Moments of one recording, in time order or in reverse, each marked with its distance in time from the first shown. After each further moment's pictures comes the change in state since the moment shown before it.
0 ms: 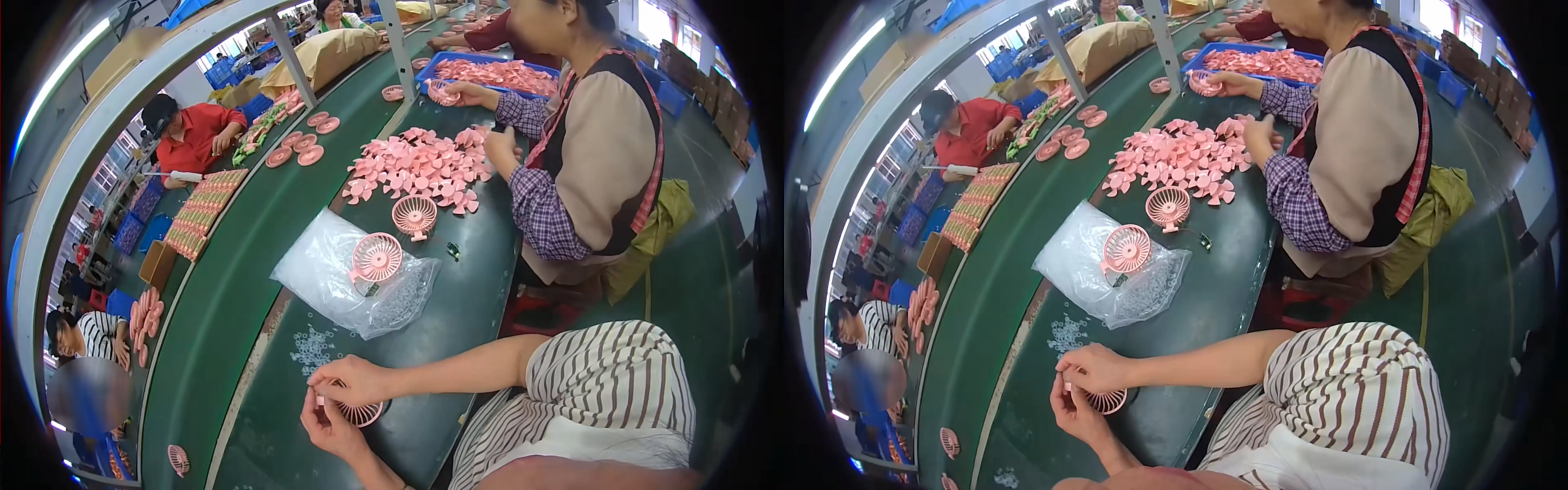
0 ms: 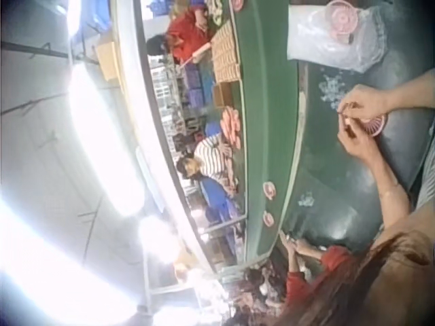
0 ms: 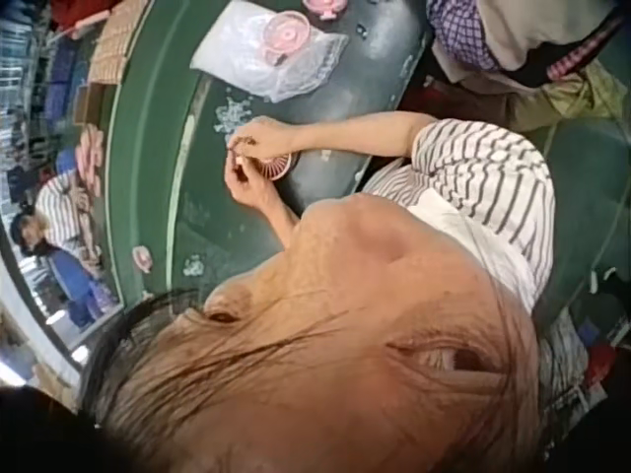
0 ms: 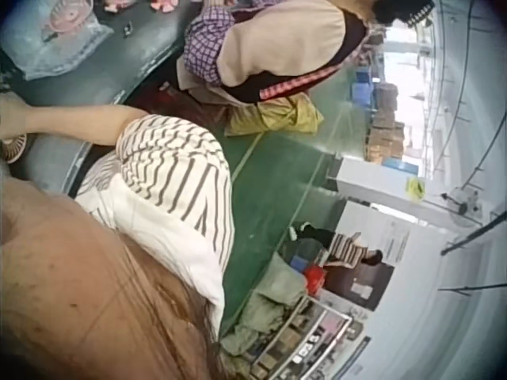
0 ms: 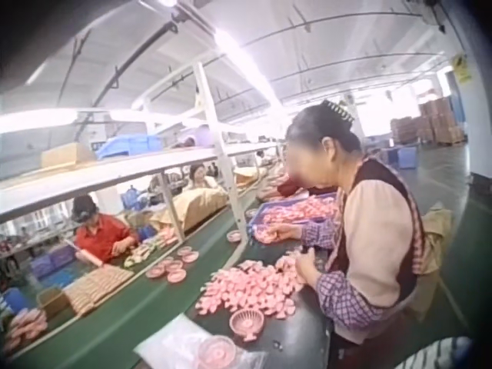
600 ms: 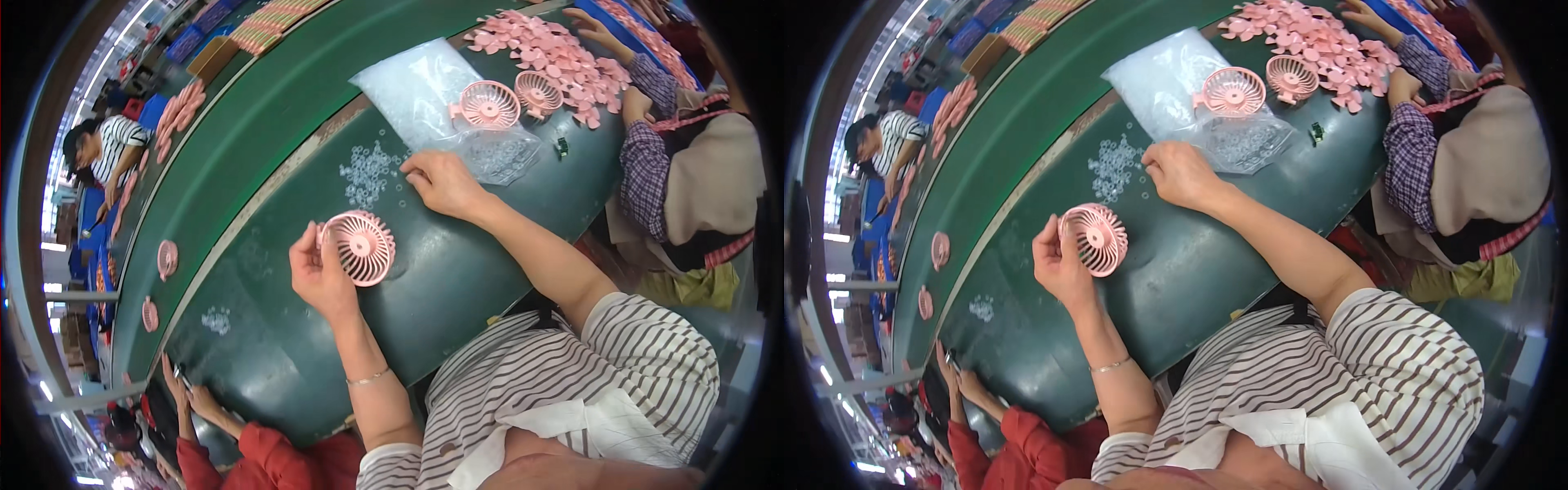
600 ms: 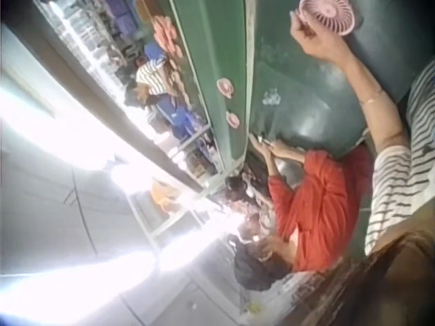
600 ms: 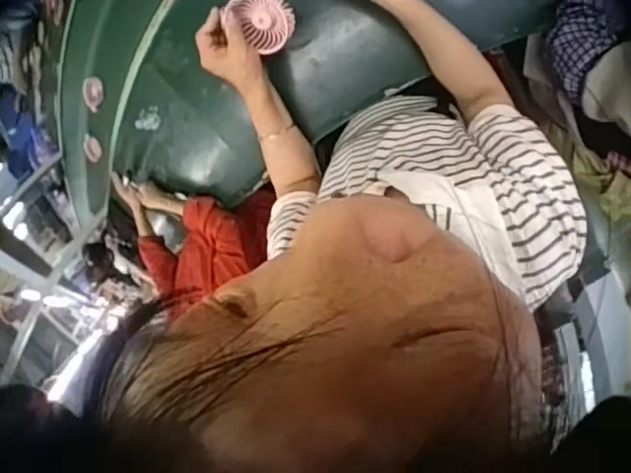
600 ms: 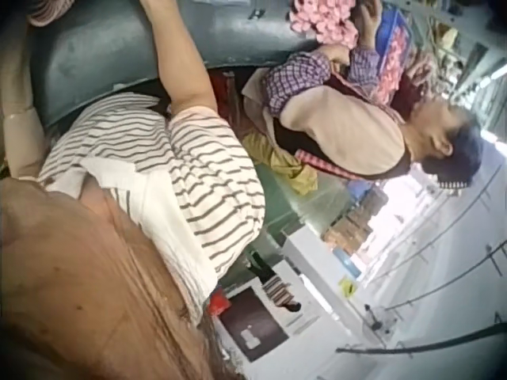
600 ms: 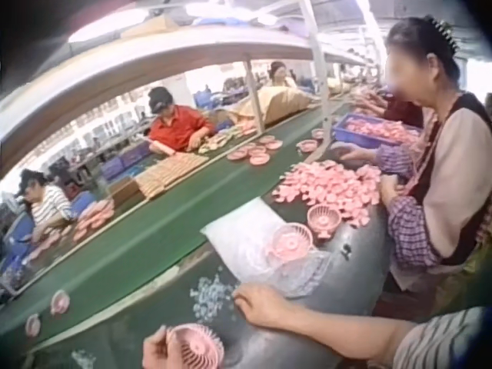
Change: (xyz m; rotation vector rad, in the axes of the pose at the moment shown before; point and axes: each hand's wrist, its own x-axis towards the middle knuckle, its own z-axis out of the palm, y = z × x) left_hand 0.024 0.007 -0.028 -0.257 0.252 -0.119; right_hand 0.026 0.042 -0.047 -0.604 0.068 -0.099
